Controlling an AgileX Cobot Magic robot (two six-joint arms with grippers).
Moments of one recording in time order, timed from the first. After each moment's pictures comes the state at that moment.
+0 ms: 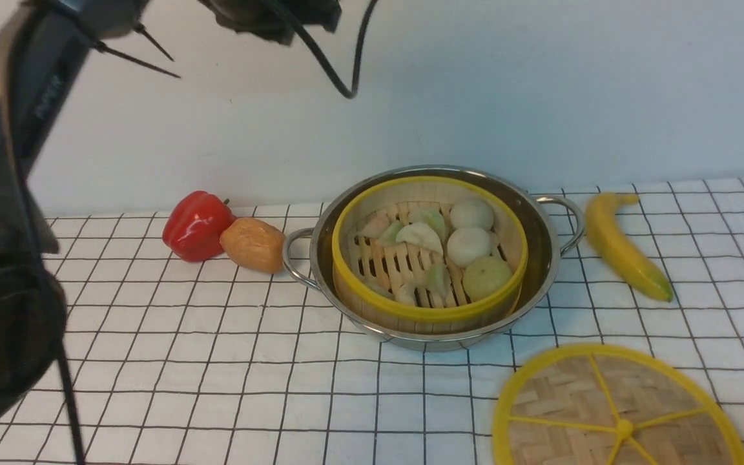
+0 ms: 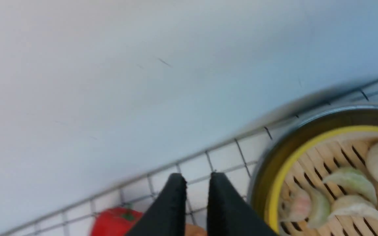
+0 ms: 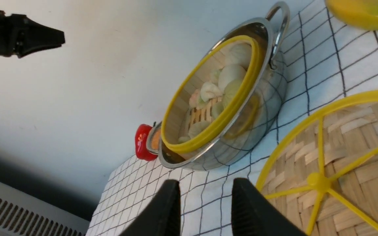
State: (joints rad) right arm -0.12 0.00 0.01 1.27 0.67 -0.29; left arm -0.33 2.10 -2.48 0.18 1.23 0.06
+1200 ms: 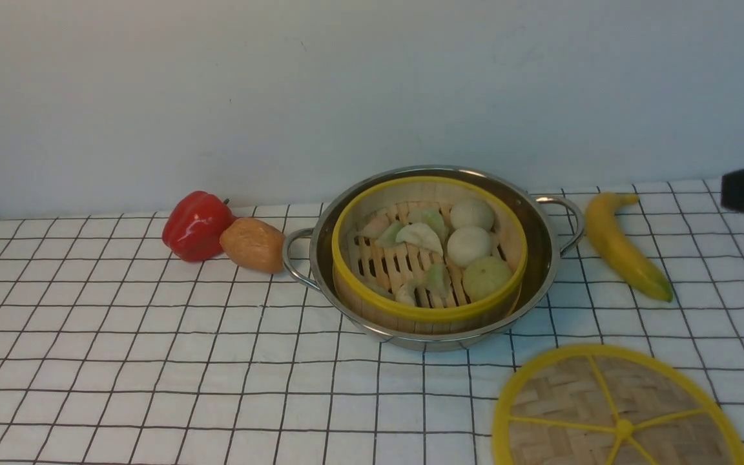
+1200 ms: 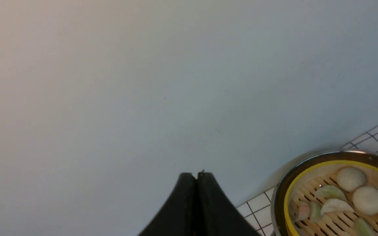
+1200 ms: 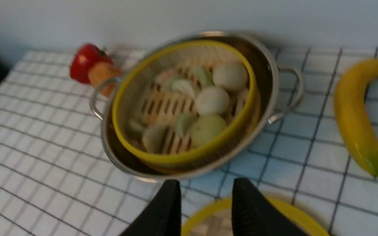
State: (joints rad) right arm -0.09 1.11 -0.95 0.78 0.97 -0.51; left arm -0.33 1.09 -1.68 0.14 0.94 0.24
